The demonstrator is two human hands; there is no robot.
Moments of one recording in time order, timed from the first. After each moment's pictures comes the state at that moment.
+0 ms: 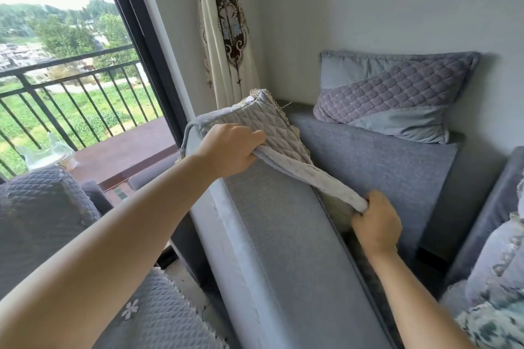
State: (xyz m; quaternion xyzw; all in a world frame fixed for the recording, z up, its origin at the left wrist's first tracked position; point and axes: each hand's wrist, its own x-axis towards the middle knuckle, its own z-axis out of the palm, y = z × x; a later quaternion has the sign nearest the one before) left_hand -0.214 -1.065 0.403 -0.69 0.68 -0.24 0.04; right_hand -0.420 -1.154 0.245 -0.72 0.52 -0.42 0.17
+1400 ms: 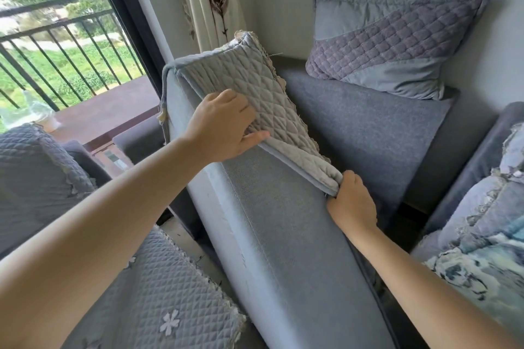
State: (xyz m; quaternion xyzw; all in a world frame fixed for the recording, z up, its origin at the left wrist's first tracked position) left_hand -0.231 -1.061 0.351 -0.62 0.70 -0.35 -0.02; right_hand -0.443 -1.130 0.226 -0.79 0.52 -0.21 0.25
